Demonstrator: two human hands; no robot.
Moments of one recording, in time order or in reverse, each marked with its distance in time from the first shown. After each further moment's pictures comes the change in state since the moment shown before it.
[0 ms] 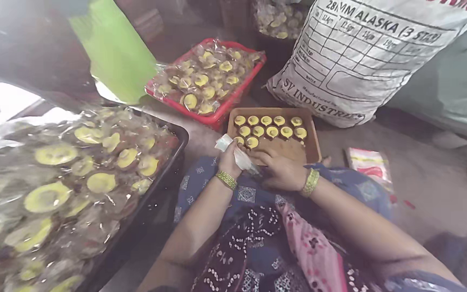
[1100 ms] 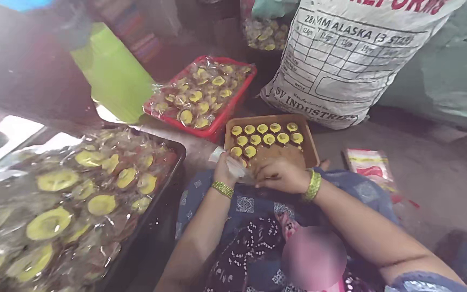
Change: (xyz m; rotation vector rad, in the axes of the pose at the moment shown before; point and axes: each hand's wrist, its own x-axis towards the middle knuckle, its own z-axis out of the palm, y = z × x) left_hand 0.003 0.007 0.000 -0.005 -0.007 0.018; right_hand -0.008 0.007 -0.016 0.234 0.189 -0.348
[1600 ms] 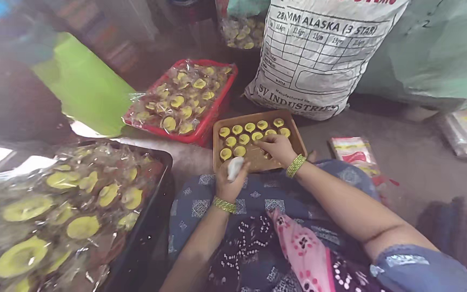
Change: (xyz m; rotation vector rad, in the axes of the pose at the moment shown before) left_hand -0.042 -0.033 -0.004 0.944 -0.315 0.904; right_hand 0.009 0.030 -0.021 0.333 0.592 0.971
